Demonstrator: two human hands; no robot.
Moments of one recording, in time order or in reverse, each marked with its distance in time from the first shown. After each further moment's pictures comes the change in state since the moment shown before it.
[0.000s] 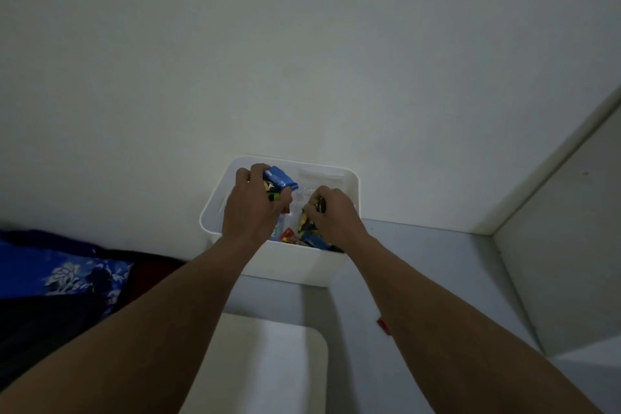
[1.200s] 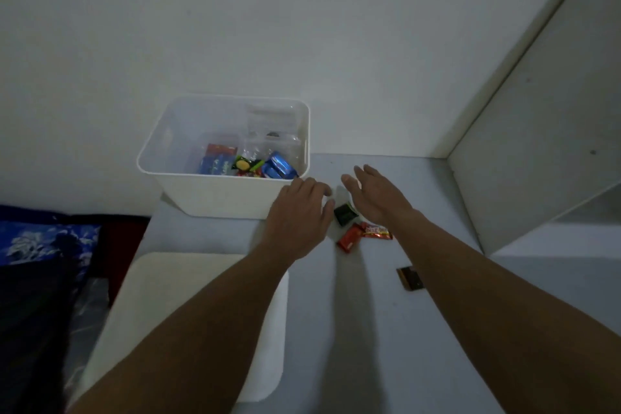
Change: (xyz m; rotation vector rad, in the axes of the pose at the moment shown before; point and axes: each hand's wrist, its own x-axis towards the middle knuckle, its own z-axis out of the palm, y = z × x) left_hand -0.140 0.063 0.098 0.172 -0.153 0.622; right_hand -0.105 0.130 -0.069 -0.259 -0.182 0.279
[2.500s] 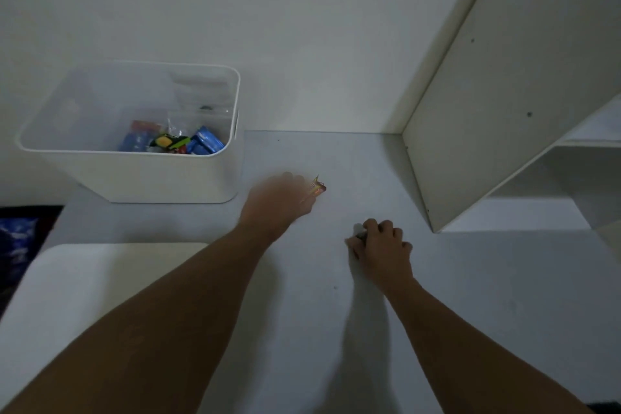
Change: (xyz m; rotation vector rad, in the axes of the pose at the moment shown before) left_hand 0.019 0.056 0.100 0.094 -0.314 -0.087; right_hand -0.076 0.175 0.075 -0.280 0.146 0.264
